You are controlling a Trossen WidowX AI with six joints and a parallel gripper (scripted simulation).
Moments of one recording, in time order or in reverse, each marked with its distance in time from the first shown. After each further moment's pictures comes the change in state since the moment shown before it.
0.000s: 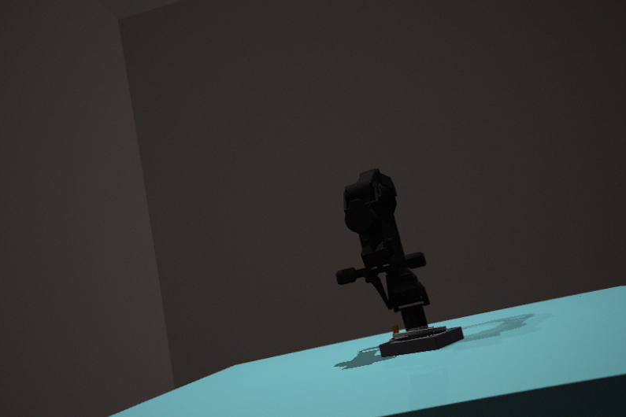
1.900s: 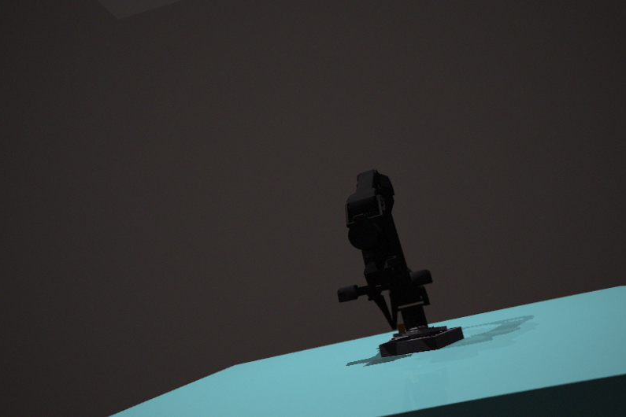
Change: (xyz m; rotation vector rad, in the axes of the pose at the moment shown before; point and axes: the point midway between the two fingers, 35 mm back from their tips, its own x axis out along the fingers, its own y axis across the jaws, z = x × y) arm 0.039 0.000 0.046 0.002 0.012 -0.005
